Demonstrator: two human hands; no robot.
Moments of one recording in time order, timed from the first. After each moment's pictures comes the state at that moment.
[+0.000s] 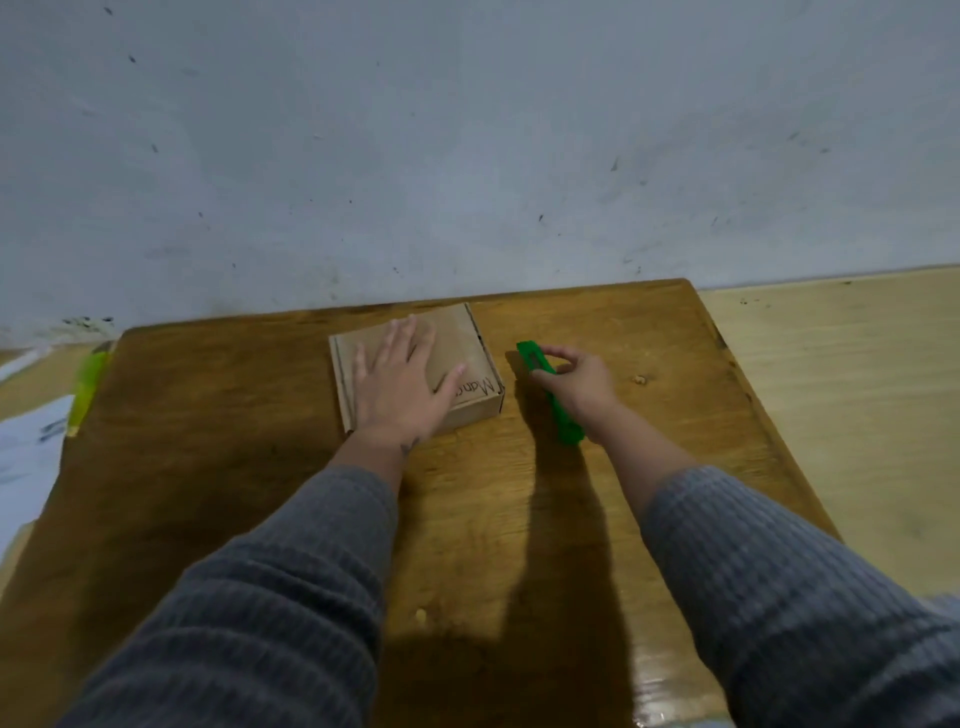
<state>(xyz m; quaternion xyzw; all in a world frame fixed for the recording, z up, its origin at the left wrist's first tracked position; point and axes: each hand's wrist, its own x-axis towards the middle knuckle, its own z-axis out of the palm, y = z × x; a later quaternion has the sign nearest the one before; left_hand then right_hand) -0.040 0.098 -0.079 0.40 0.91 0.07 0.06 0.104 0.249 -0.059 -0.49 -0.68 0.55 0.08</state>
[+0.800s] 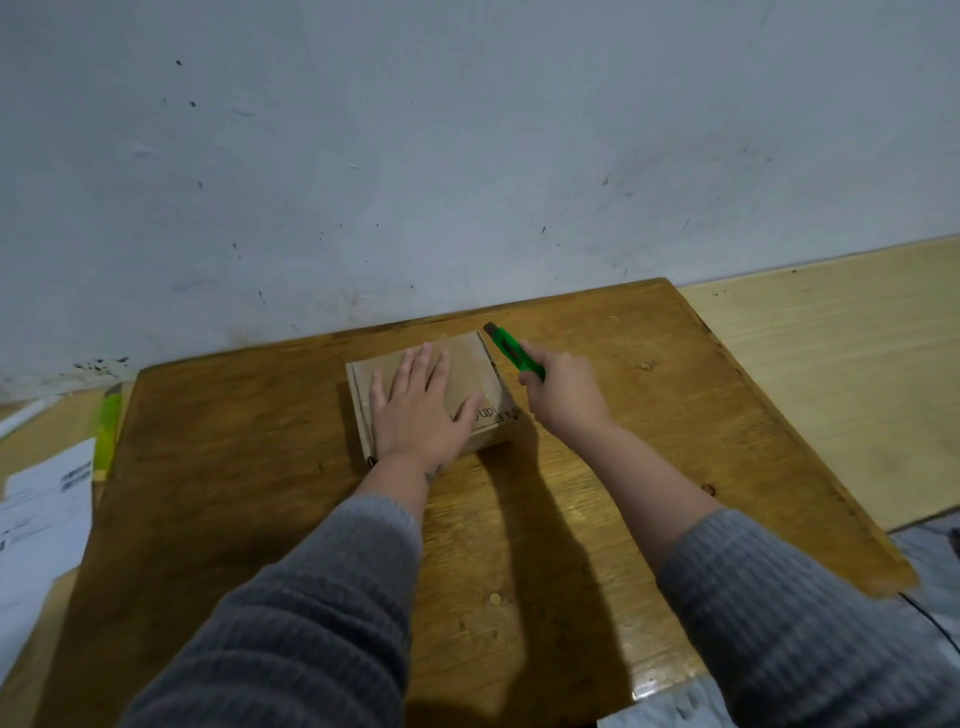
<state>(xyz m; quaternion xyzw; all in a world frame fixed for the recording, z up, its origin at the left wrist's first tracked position) -0.045 0.053 -0.080 0.45 0.89 0.08 0.05 0.079 0.152 -0.023 -0.47 -0.82 0.30 0.13</state>
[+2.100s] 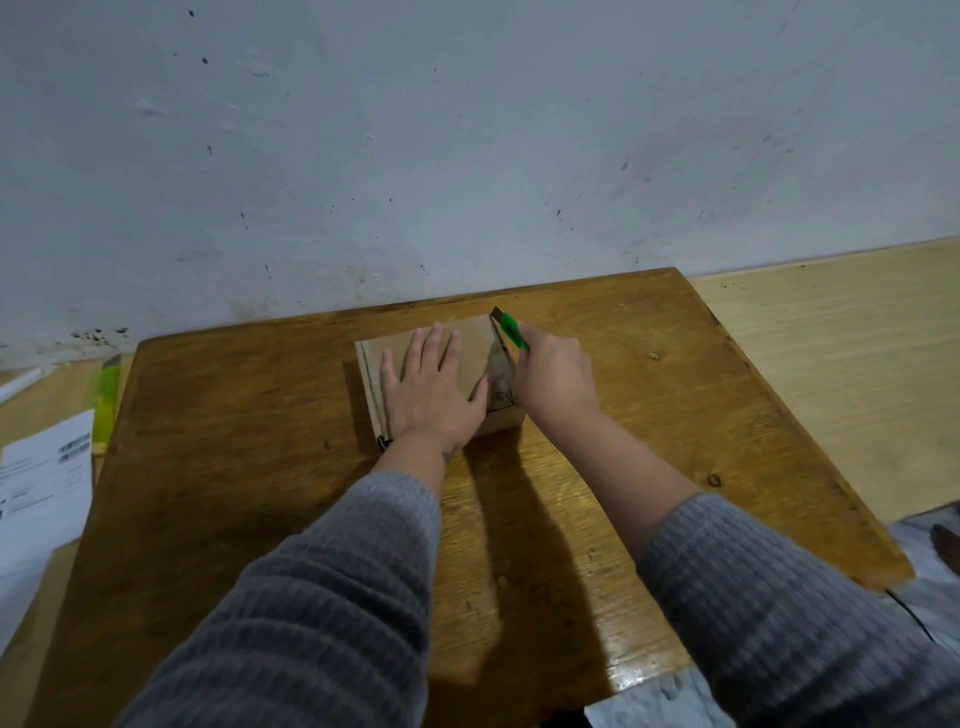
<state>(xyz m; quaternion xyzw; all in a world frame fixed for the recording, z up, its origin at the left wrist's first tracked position) -0.043 0.058 -0.077 0.44 0.90 0.06 0.05 0.057 0.132 -0.015 -0.46 -0.87 0.16 0.11</state>
